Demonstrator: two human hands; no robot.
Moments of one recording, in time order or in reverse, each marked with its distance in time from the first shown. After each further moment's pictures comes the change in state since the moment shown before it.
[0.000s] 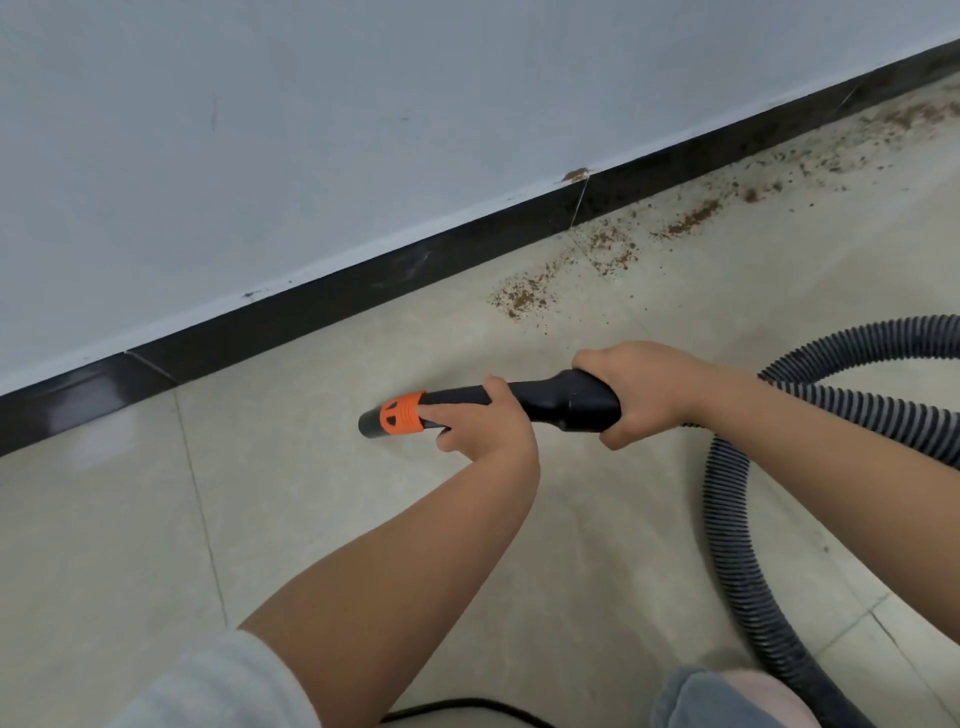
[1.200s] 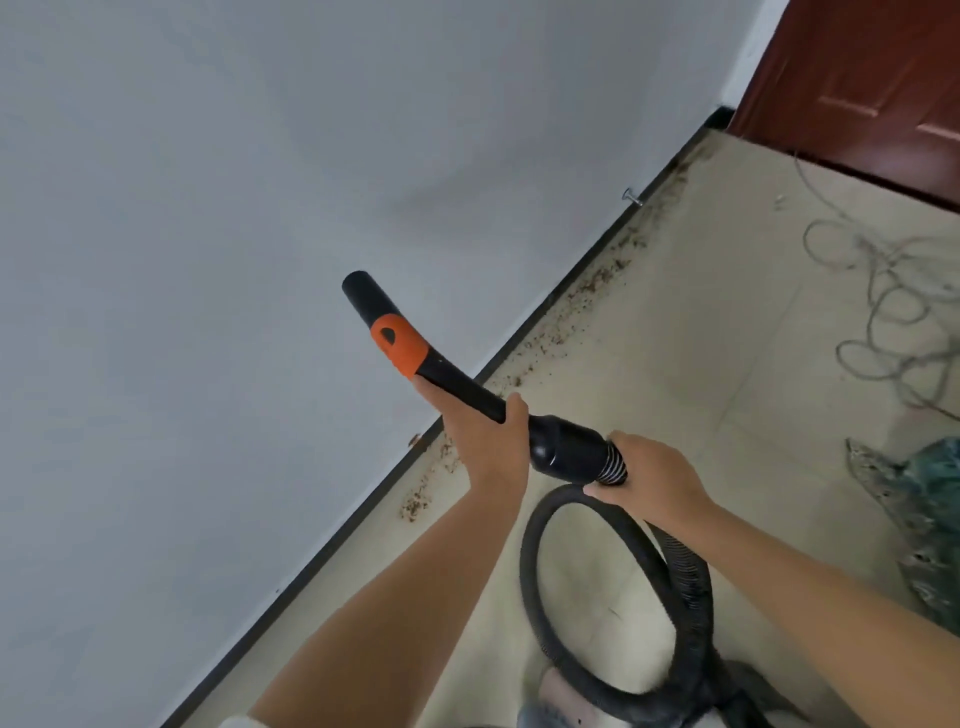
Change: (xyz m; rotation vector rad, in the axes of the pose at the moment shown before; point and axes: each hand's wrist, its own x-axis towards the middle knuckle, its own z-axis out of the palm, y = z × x) left_hand -0.528 0.322 0.105 0.304 -0.494 0.729; right_hand -0.404 0.079 -0.381 0.579 0.423 0.669
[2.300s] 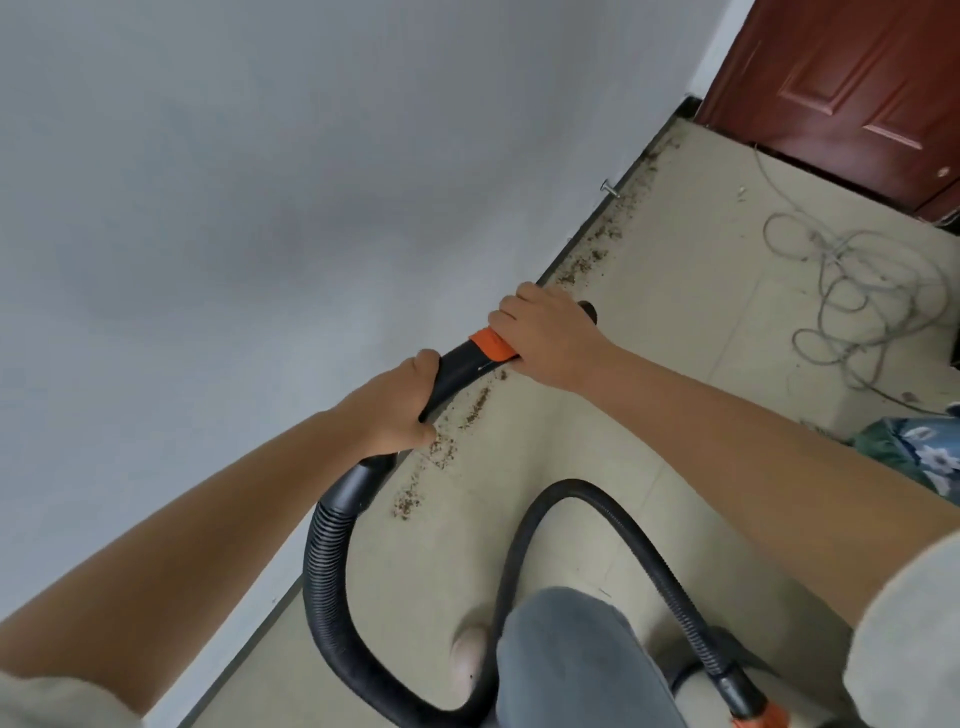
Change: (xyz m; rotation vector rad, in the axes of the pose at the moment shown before) left_hand 0.147 0.078 -0.109 1.203 -0.918 0.484; right_hand 0.123 -0.156 -0.099 -0.609 0.209 -0.529
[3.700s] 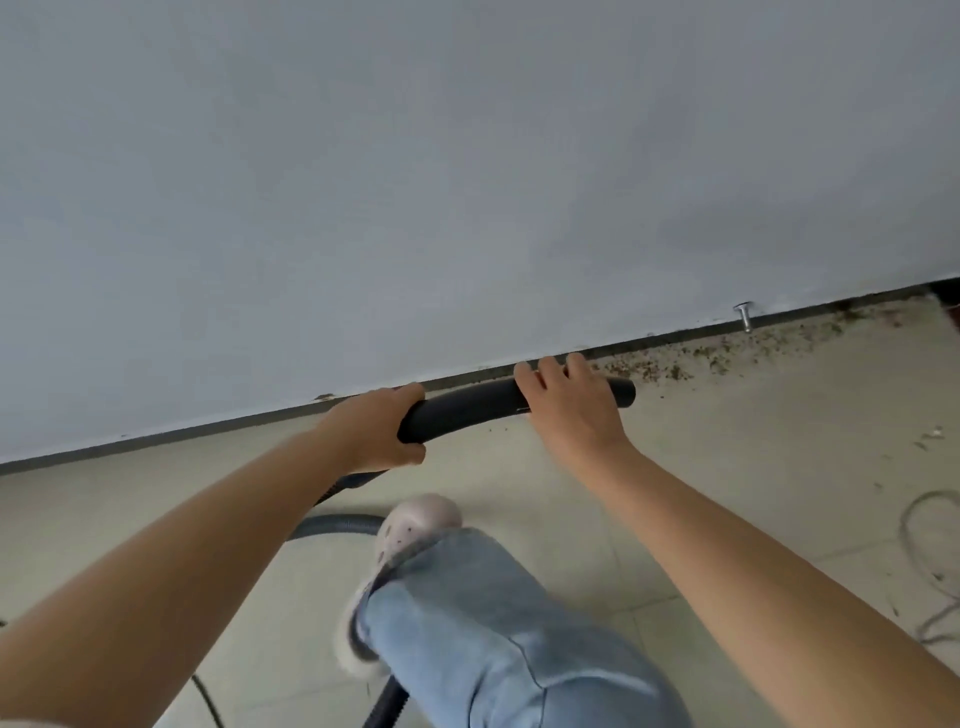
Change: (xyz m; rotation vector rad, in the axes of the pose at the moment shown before) left_hand 0.269 0.144 0.053 -0.341 0.115 -0.665; right_hand 0.055 0.318 0.156 0.002 0.052 -0.373
